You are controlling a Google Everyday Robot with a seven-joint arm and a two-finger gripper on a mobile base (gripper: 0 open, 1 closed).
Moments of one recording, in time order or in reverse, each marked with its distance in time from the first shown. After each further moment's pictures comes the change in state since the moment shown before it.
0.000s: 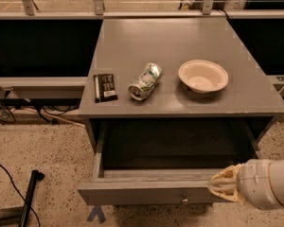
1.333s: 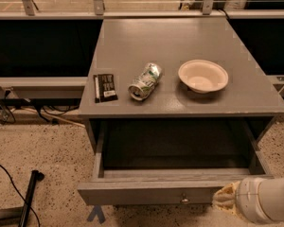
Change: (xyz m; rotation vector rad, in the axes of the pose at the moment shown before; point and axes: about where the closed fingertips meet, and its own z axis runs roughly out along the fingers) arm 0.066 0.025 0.044 -0.013 0.134 0.058
